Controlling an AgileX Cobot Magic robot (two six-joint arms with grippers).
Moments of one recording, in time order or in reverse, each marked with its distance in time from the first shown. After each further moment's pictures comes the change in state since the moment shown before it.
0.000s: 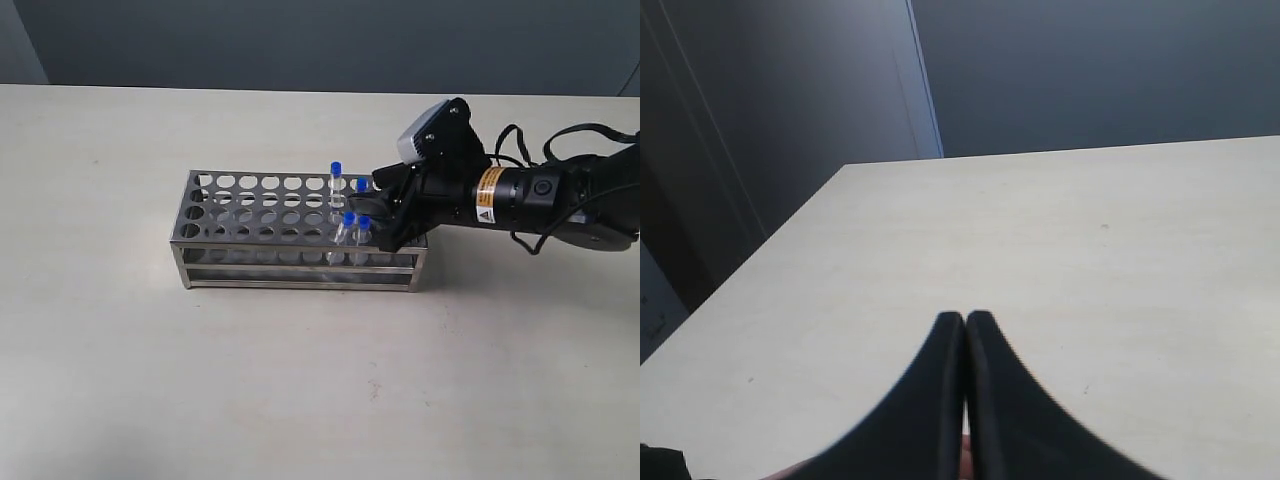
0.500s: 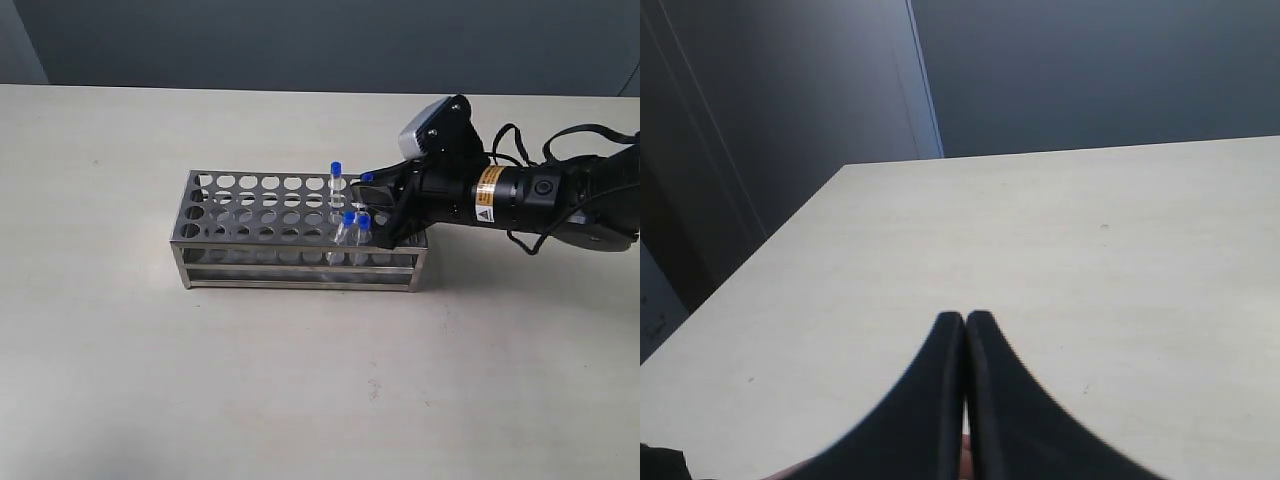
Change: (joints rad) left arm 0.000 0.000 0.000 0.000 0.000 0.000; right arm 0.000 0.001 0.000 0.000 -0.048 0.027
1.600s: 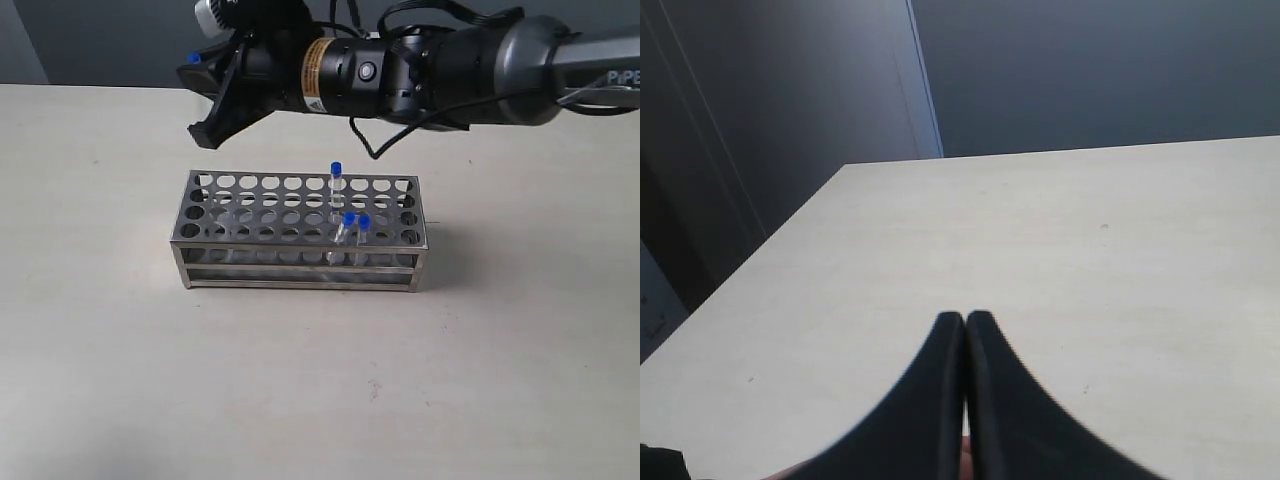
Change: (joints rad) left arm 0.000 0.000 0.000 0.000 0.000 0.000; right arm 0.361 0.040 -0.556 -0.063 0.321 0.193
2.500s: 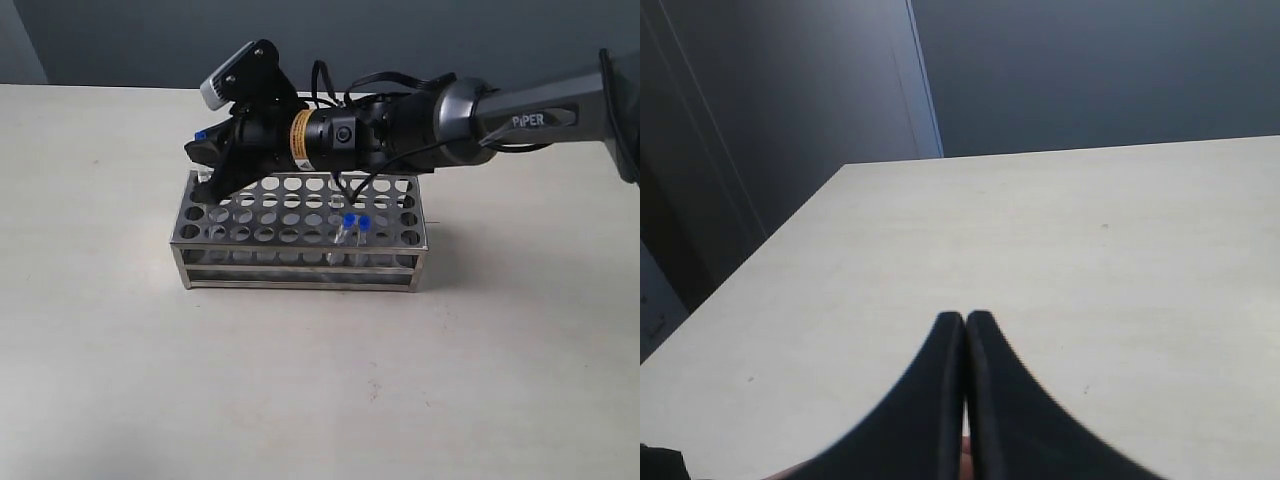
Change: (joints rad) left arm 0.000 0.000 0.000 0.000 0.000 0.000; right arm 0.000 0.181 -0.026 -0.071 -0.057 0.132
